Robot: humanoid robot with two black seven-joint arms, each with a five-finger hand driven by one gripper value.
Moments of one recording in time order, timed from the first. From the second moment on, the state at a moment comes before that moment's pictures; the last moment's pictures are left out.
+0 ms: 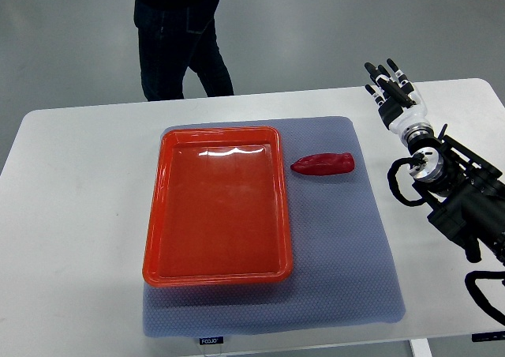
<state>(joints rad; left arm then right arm) -0.03 0.00 -0.05 -0.12 0.12 -0.15 0.03 0.76 -0.09 0.92 0.47 -0.03 0.08 0.33</state>
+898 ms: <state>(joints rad) -0.03 0.00 -0.04 -0.11 0.12 -0.15 0.04 0.77 -0.09 0.92 0.47 -0.03 0.08 0.33</state>
